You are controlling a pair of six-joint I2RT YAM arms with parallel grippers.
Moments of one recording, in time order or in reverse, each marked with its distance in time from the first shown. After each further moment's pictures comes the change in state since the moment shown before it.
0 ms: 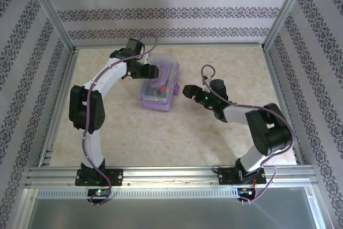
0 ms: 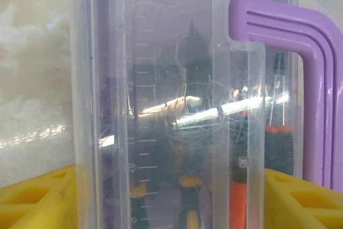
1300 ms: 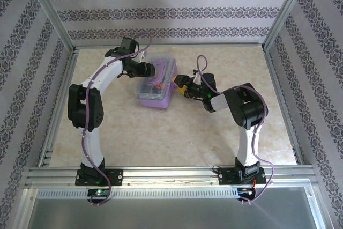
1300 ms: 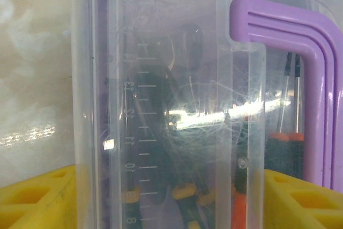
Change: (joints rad) left arm 0.060 0.021 0.008 0.009 0.071 0.024; right arm 0.001 0.394 0.233 0.349 -0.207 0.391
